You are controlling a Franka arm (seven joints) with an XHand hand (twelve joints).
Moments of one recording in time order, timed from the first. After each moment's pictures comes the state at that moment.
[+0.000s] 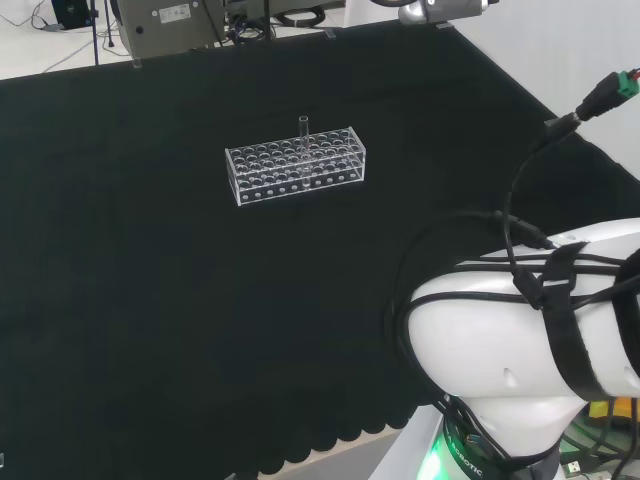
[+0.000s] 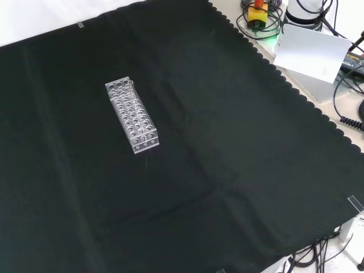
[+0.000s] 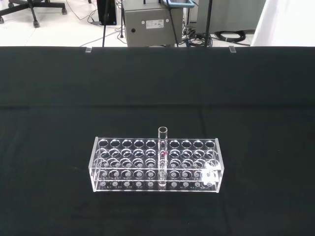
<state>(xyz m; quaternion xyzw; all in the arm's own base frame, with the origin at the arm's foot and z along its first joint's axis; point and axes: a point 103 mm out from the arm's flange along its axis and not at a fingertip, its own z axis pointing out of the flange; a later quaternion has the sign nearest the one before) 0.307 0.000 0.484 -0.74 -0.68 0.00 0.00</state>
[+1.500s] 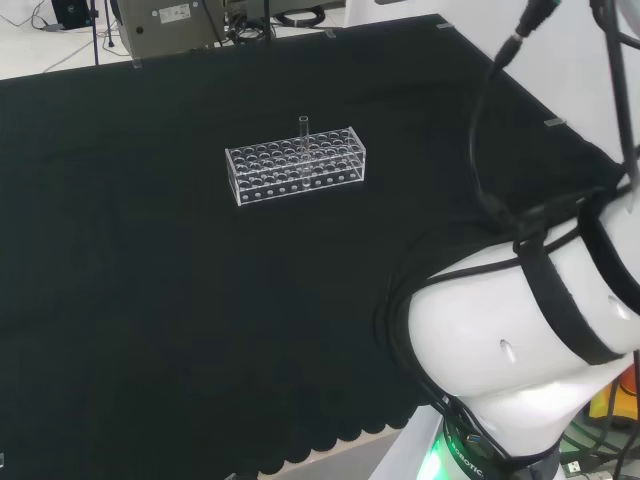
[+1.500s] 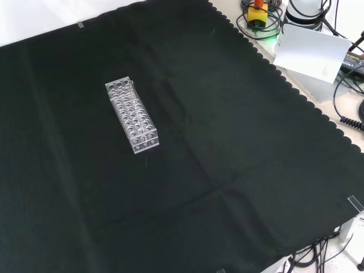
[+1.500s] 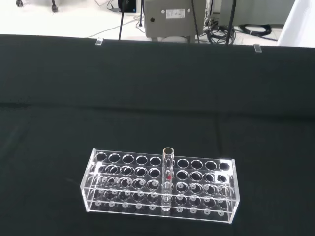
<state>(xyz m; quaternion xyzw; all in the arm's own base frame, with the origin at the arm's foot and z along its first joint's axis) 0.409 -0.015 0.456 -0.71 -0.70 0.02 0.02</state>
